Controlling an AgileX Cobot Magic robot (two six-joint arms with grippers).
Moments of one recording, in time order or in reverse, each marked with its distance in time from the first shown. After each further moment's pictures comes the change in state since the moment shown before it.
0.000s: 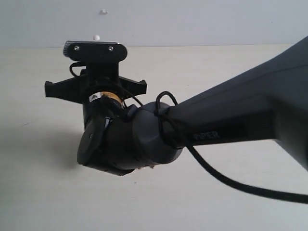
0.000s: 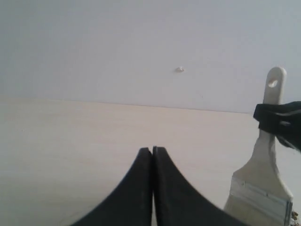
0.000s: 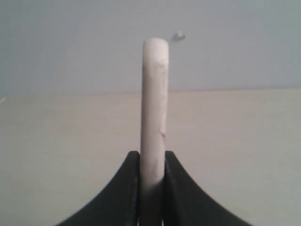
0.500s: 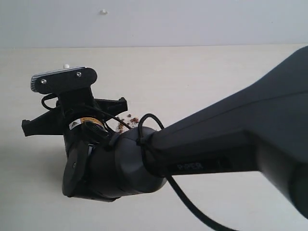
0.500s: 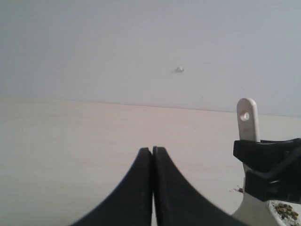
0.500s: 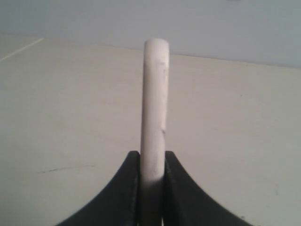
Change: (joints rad) left arm 0.000 0.000 0.000 0.000 0.000 0.000; right arm 0.074 0.034 0.000 0.006 0.080 -0.124
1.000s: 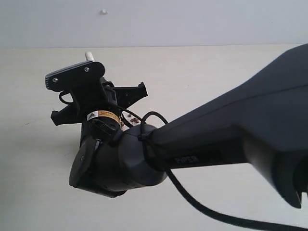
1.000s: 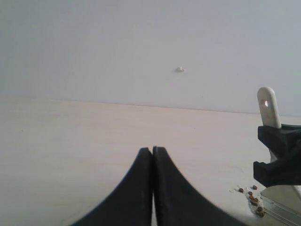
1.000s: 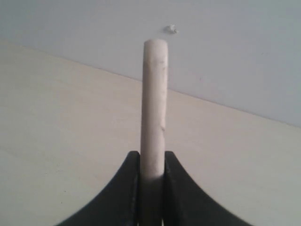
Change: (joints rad) left arm 0.000 0.000 0.000 0.000 0.000 0.000; right arm -0.026 0.018 0.000 0.088 -0.189 -0.248
